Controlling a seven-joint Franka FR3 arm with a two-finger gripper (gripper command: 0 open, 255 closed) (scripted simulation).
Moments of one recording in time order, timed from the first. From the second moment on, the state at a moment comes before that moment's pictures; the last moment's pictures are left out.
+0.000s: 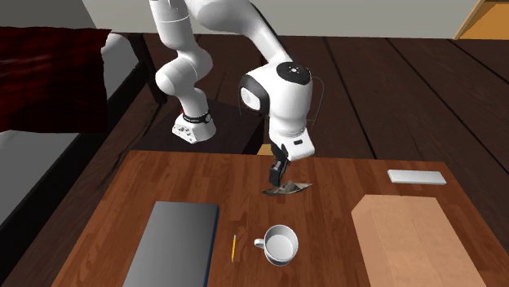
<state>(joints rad) -0.16 0.00 -0.28 -2.27 -0.02 2.32 -0.37</state>
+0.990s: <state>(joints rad) -0.28 0.46 -0.28 -1.94 0.15 2.45 -0.59</state>
